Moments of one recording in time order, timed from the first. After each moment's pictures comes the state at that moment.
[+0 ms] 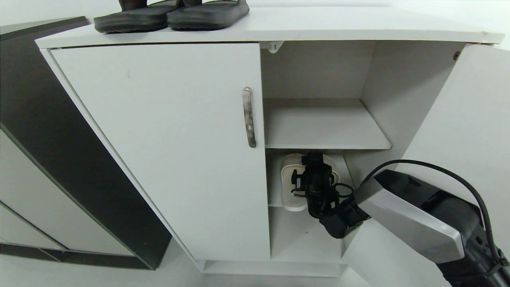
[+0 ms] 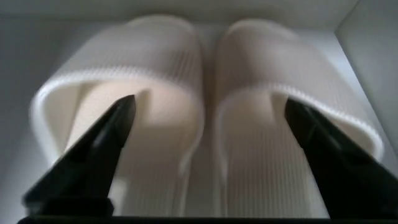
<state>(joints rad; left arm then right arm) 0.00 0.00 0.00 0.00 0.02 -0.01 0.59 2.55 -1.46 -0.96 -0.64 0.07</state>
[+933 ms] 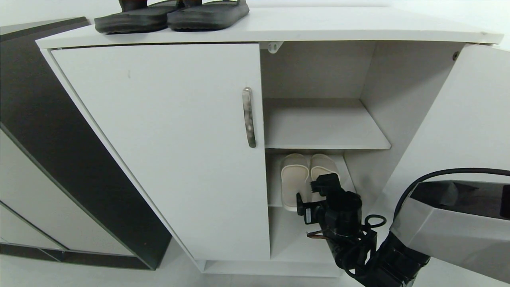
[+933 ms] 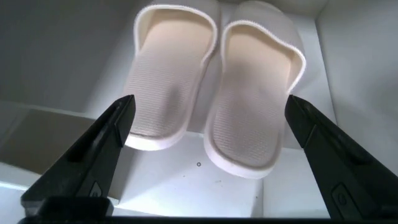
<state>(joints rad) 0.00 0.00 0.00 0.00 0.02 -0.01 0.75 2.24 -0.77 -1.32 -0.65 0.03</state>
